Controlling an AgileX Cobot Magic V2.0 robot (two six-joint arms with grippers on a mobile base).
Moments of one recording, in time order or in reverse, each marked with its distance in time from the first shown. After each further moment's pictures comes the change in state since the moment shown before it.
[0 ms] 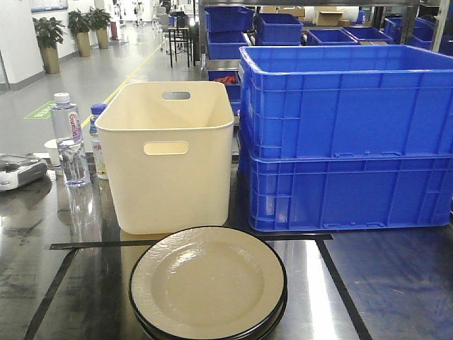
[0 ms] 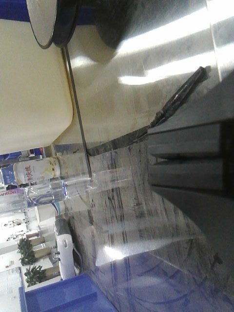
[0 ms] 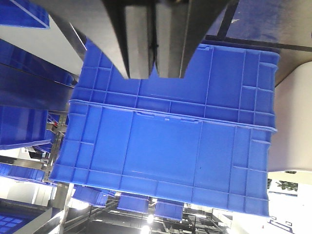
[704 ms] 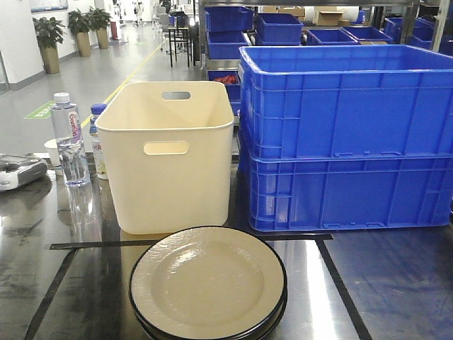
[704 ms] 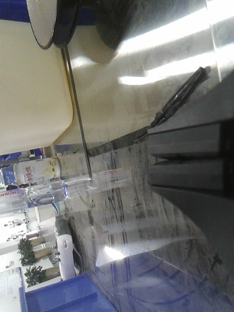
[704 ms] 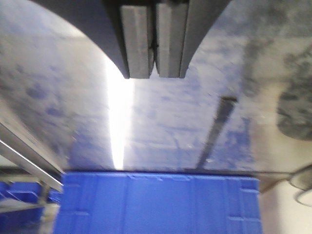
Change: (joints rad) left arm -0.001 0.000 0.000 0.000 0.001 0.000; right arm -0.079 -0.482 0.419 -0.284 0.344 0.412
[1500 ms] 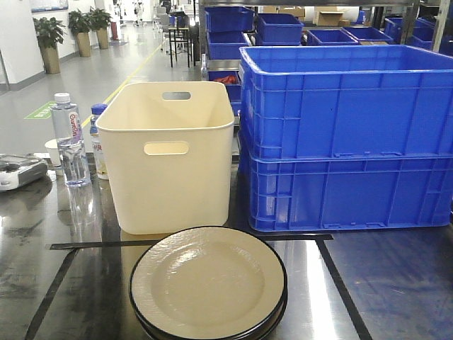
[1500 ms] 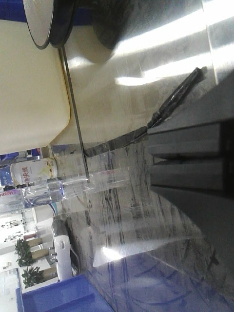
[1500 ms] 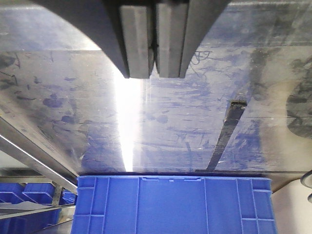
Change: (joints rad) left arm 0.000 0.000 0.000 0.000 0.010 0.000; right arm -0.017 -0.085 0.000 -0.004 0.079 0.009
